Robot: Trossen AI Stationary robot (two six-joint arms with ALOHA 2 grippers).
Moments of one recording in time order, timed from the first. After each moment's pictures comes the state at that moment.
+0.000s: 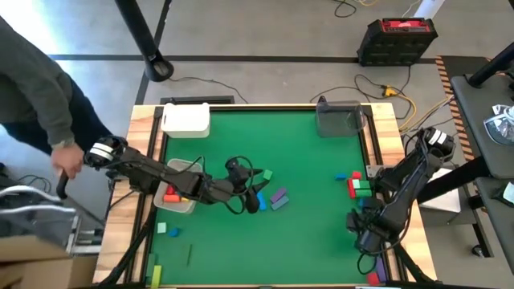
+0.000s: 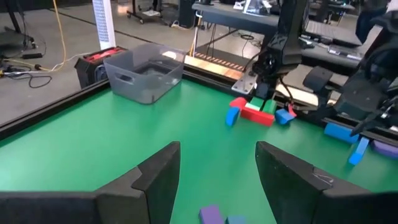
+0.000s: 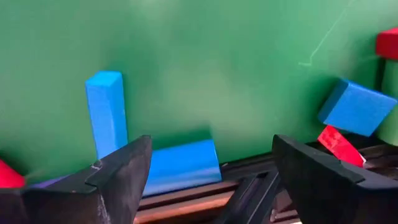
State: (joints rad) left arm -0.30 1.57 0.93 0.32 -0.70 -0.38; right arm 0.97 1.42 0.83 -1.05 -0.14 1.21
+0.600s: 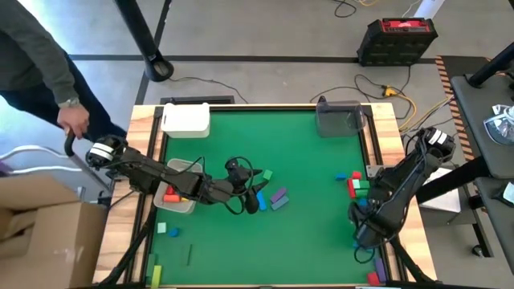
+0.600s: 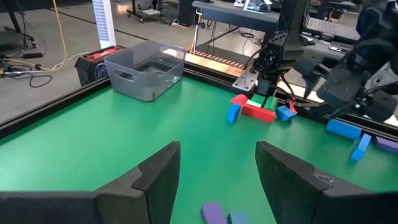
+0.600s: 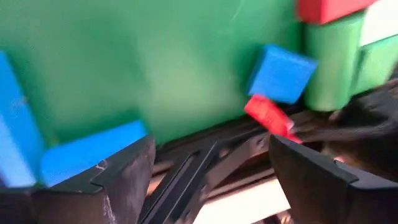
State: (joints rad) left arm -0.30 1.57 0.92 0.32 -0.70 -0.37; right arm 0.92 1.42 0.81 -1.23 -0.18 1.19
